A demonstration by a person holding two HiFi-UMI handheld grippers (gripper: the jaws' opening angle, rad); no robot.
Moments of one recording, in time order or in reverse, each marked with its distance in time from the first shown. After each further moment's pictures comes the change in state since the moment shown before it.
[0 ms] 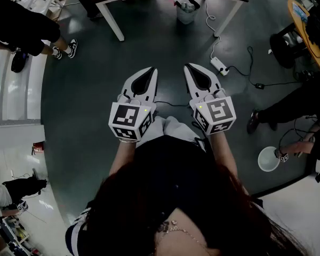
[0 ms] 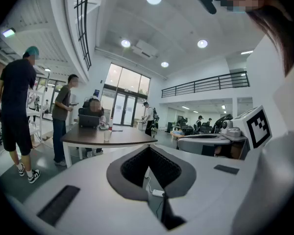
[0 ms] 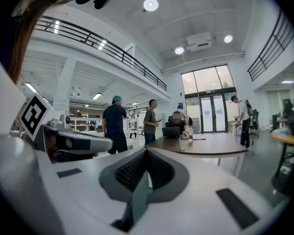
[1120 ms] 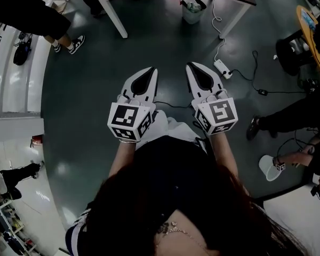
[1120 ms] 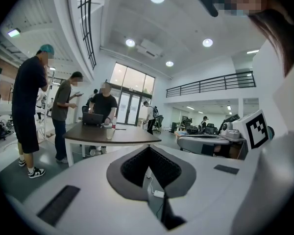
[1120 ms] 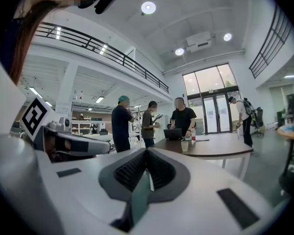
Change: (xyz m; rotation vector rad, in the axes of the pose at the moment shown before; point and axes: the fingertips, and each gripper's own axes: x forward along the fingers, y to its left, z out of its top) left arm 0.035 0.003 -0.003 -0.027 0.005 0.052; right arm 0.018 -0.039 -0.001 0.017 -0.040 0.047
